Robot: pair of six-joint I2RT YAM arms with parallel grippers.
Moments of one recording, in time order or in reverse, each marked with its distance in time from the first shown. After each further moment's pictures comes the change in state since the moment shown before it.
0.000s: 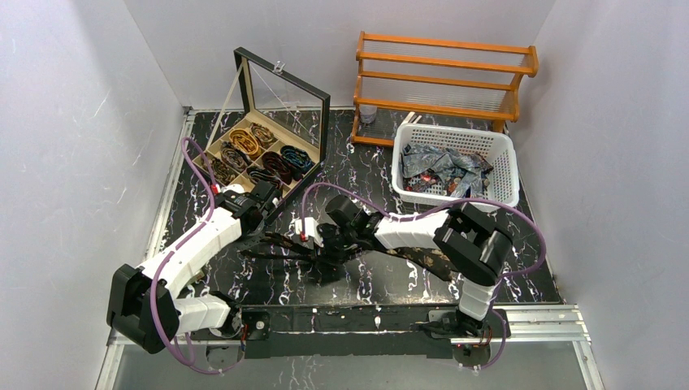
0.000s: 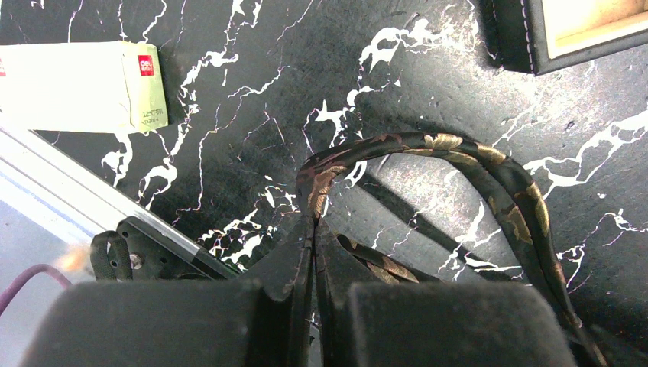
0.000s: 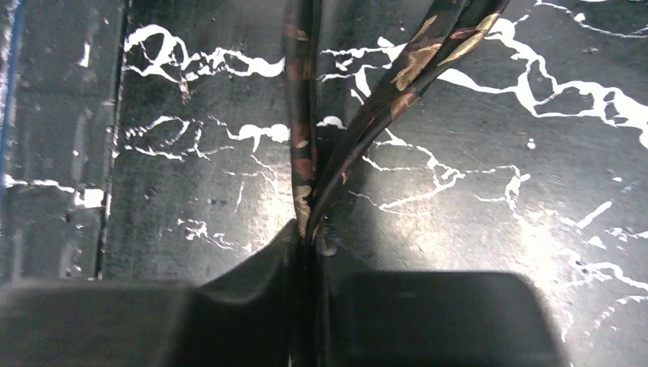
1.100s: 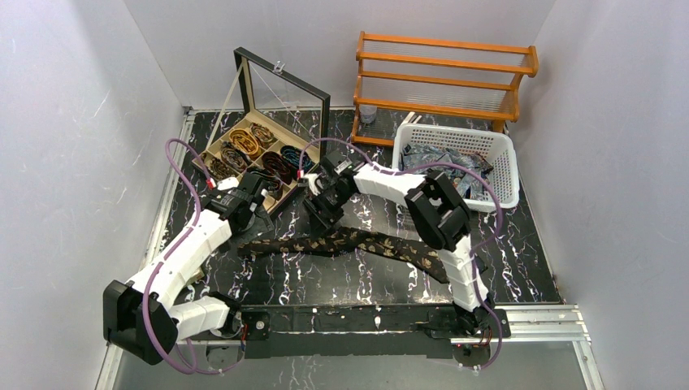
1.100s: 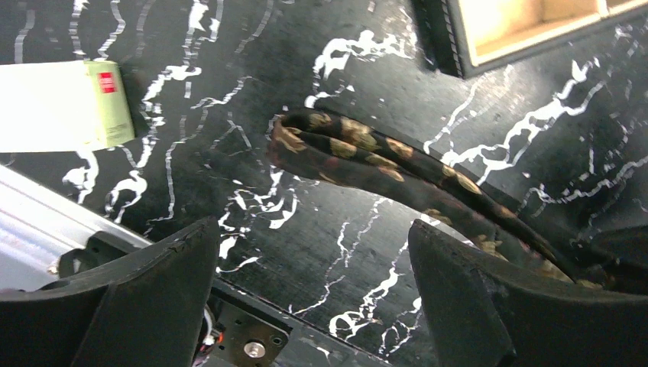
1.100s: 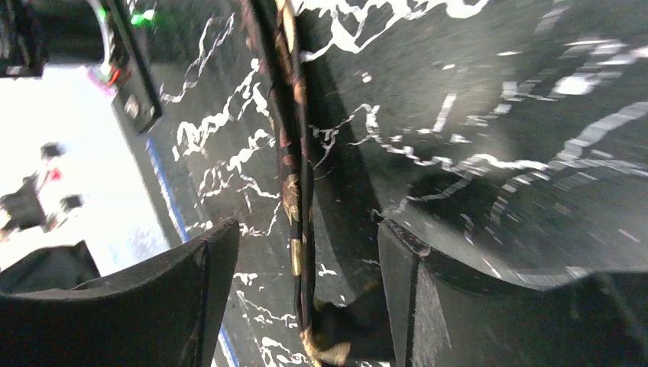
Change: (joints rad) left arm 0.071 -0.068 0.029 0.066 0.115 0.111; right arm -0.229 0.357 0.649 -0.697 -0.240 0.397
